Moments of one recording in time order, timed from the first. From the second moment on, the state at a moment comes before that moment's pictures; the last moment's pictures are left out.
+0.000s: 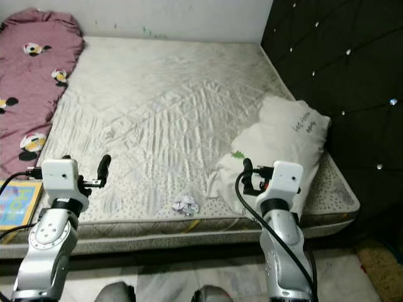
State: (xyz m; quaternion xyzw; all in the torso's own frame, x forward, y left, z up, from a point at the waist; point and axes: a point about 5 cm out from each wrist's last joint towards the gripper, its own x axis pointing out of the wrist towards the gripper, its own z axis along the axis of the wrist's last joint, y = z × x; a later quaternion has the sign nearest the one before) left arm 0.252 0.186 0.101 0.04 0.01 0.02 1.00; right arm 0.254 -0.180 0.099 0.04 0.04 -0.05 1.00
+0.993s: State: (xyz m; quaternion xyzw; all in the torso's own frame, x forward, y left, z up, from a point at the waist) left arm 0.253 0.187 0.108 0.01 0.00 0.02 1.00; right arm 0.262 -0.172 0.100 0.04 0.04 -0.02 1.00
